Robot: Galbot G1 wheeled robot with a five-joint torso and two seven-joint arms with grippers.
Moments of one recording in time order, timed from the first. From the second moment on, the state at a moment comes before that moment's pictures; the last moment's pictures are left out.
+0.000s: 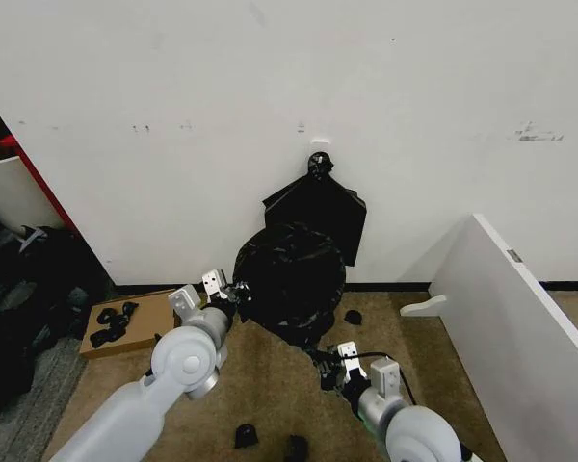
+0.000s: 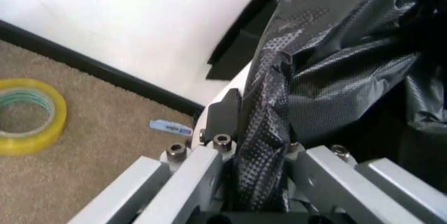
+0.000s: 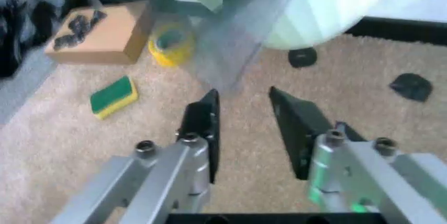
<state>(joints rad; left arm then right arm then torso) 0.99 -0.98 -0.07 -2.04 -1.34 0.19 -0.73 -1.43 0.94 0.00 2.19 0.63 -0.43 0.30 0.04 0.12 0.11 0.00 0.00</state>
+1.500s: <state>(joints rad) 1.04 -0.99 0.15 -1.95 -0.69 0.13 -0.61 -1.11 0.99 -0.06 2.31 1.05 -0.59 0.71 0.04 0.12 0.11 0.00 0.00</state>
